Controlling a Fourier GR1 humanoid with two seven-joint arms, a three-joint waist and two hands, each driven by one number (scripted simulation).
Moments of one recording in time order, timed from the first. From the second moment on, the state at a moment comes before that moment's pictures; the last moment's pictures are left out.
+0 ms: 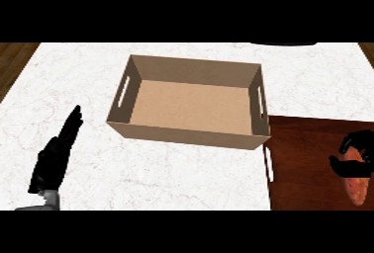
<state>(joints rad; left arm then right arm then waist) 0.01 0.20 0.03 -1.57 -0.18 0.04 0.08 -0.06 -0.46 -0.12 -1.48 0.70 0.23 0.48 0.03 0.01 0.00</state>
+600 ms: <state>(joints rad) -0.07 0.17 -0.03 -1.55 -0.19 0.02 0.09 -0.44 -0.66 0.14 -1.38 0.75 0.30 -0.20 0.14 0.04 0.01</state>
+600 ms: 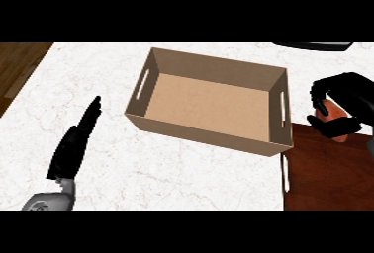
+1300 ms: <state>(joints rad) -0.07 0.19 0.02 -1.53 -0.19 0.04 0.10 -0.87 -0.57 0.02 -0.94 0.45 0.45 -0.70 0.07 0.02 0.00</state>
